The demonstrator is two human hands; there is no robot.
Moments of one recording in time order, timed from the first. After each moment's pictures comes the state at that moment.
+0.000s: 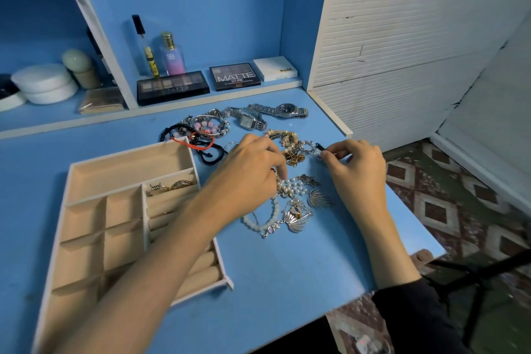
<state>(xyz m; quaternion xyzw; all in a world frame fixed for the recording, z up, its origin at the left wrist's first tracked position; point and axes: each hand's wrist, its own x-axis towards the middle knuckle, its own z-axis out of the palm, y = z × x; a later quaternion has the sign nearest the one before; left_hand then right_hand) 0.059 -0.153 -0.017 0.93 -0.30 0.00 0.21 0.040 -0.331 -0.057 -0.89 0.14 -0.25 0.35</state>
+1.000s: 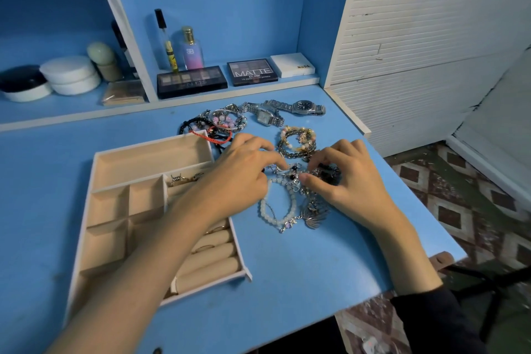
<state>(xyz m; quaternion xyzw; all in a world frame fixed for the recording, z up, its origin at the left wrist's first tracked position) 0.060 -0.122 -0.020 0.94 -0.29 -0.03 0.20 0.029 -0.316 -0.054 -0.94 -0.06 -0.15 0.29</state>
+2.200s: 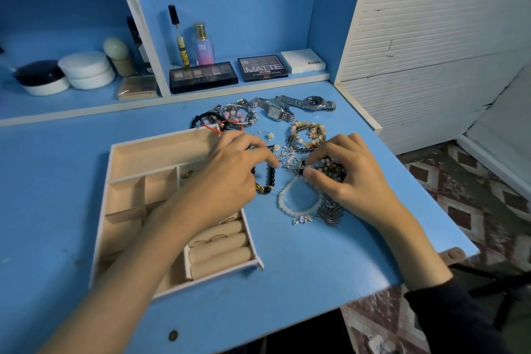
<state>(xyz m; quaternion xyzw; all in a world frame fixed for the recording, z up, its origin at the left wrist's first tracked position) 0.040 -0.094 -0.016 0.94 -0.27 0.02 0.21 0.029 -0.308 -0.054 -0.92 -0.14 -0.16 0.34</state>
